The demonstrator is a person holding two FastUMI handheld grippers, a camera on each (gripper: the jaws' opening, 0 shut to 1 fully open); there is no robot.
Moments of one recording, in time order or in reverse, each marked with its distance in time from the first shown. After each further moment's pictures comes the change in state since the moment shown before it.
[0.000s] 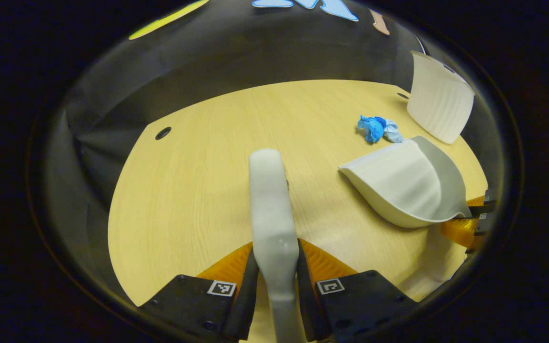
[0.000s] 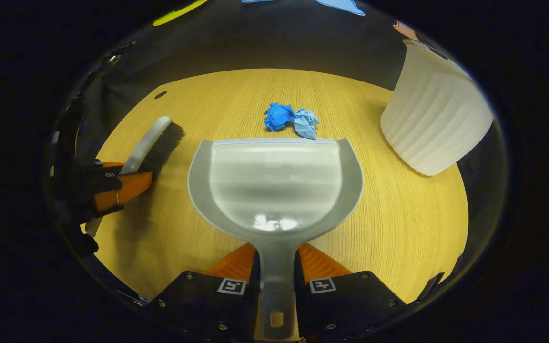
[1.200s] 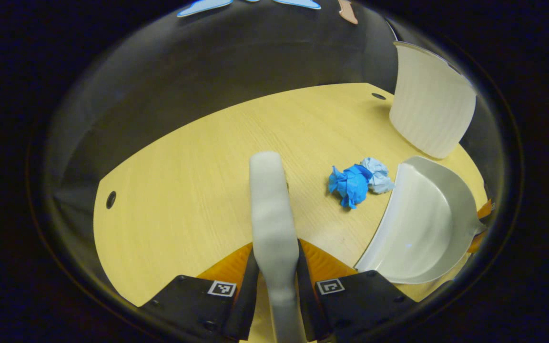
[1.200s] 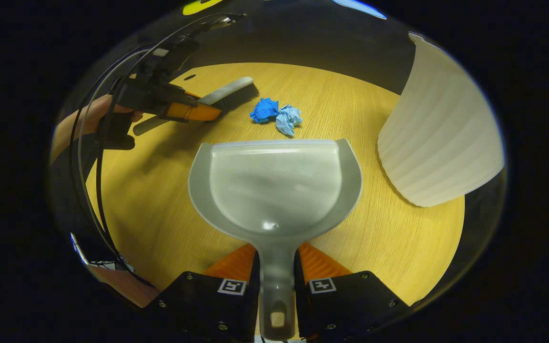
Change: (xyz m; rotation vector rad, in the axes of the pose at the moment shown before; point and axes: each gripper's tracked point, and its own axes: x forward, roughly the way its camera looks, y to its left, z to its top) left arm 0.083 -0.083 0.127 0.215 -0.029 -0.159; right arm -0.013 -0.095 0.004 -0.248 0.045 0.169
